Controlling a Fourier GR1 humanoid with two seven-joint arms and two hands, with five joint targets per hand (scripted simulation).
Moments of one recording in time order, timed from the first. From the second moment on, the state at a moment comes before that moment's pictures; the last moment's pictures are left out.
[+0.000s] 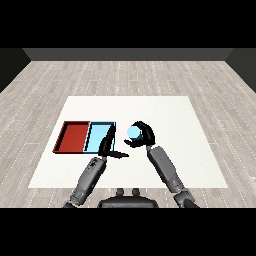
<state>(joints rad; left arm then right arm) -0.29 0.00 -0.29 -1.22 0.18 0.15 -0.39 -0.48 0.00 0.25 -1.20 -0.17 -0.18 -0.30</state>
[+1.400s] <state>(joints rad) -0.43 0.00 -0.46 -1.04 0.33 0.28 -0.39 -0.50 0.00 0.40 -1.25 -0.20 -0.23 -0.29</state>
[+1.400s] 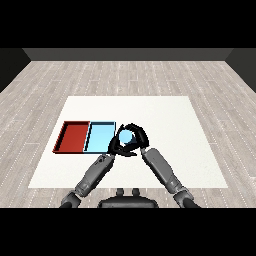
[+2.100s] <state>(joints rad) -0.48 0.02 -0.50 -0.98 0.22 0.38 -0.40 -0.57 -0.01 0.53 -1.24 -0.25 -0.32 -0.28</state>
